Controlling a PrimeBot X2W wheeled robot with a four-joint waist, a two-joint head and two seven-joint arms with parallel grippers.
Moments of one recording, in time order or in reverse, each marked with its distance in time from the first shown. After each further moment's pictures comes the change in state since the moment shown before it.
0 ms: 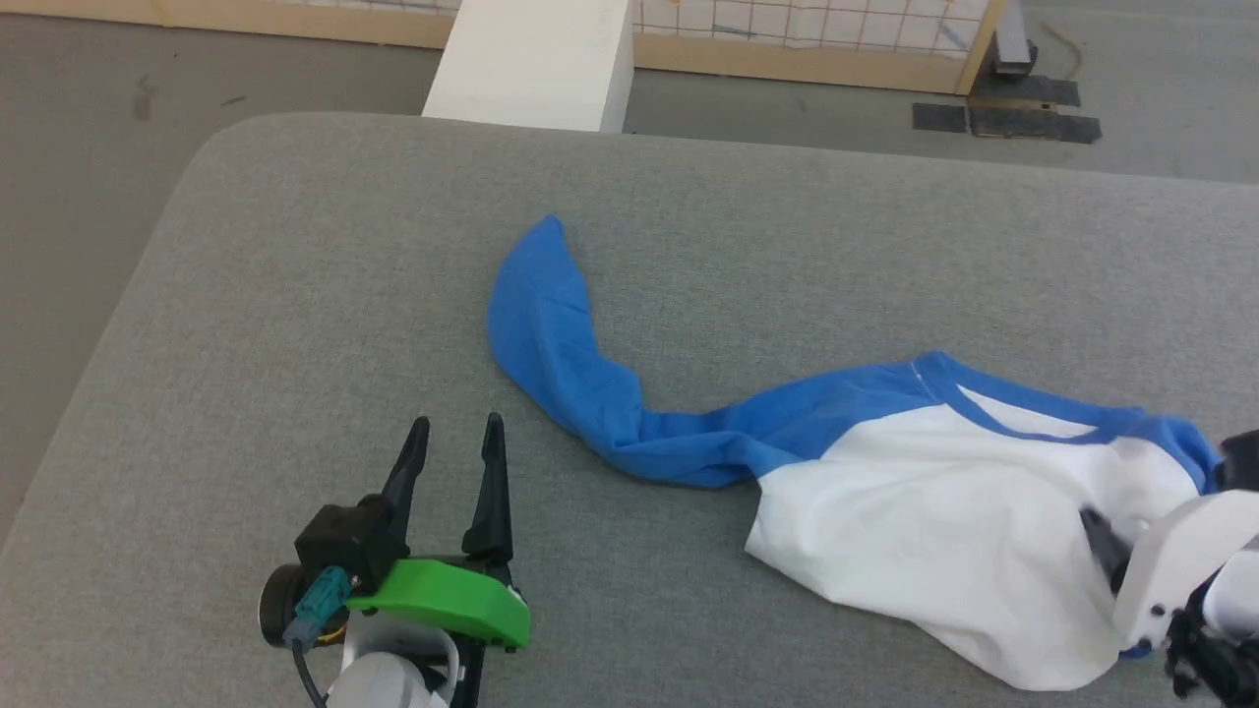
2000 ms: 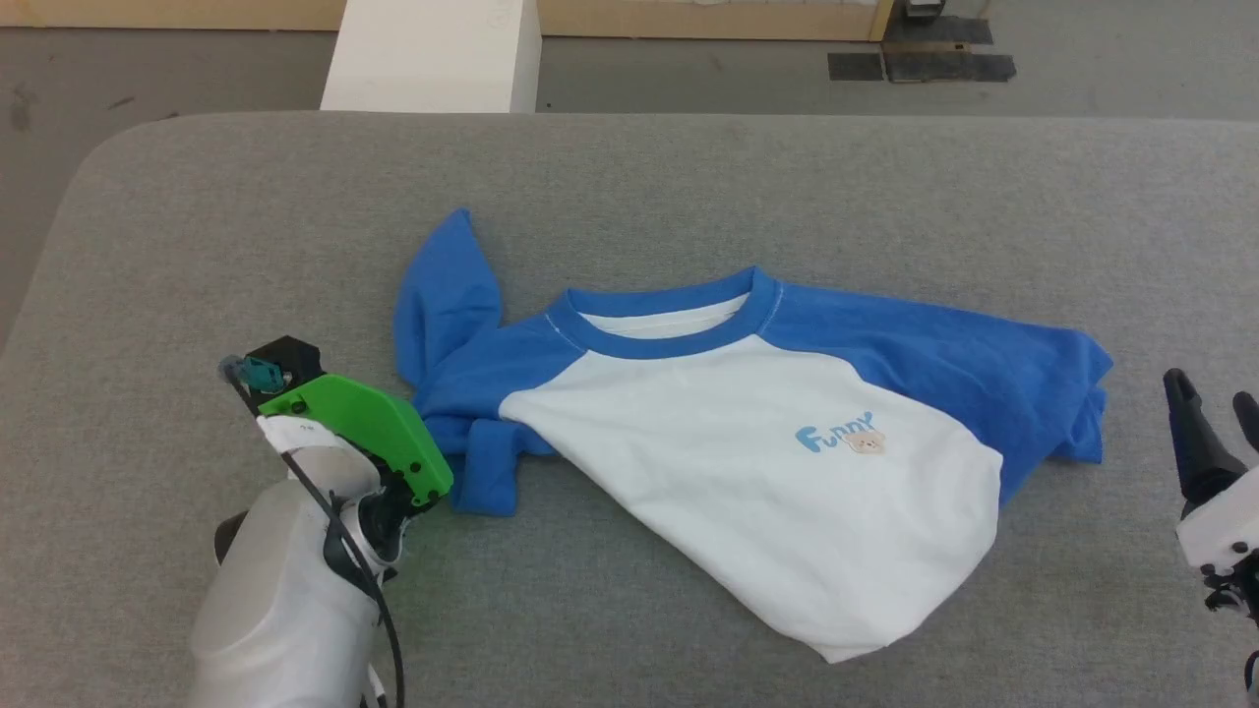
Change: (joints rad) left arm -0.396 0.104 0.043 0.415 -0.332 0.203 0.681; right arm -0.073 0.053 -0.115 -0.093 0.173 0.000 -0.293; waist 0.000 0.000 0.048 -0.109
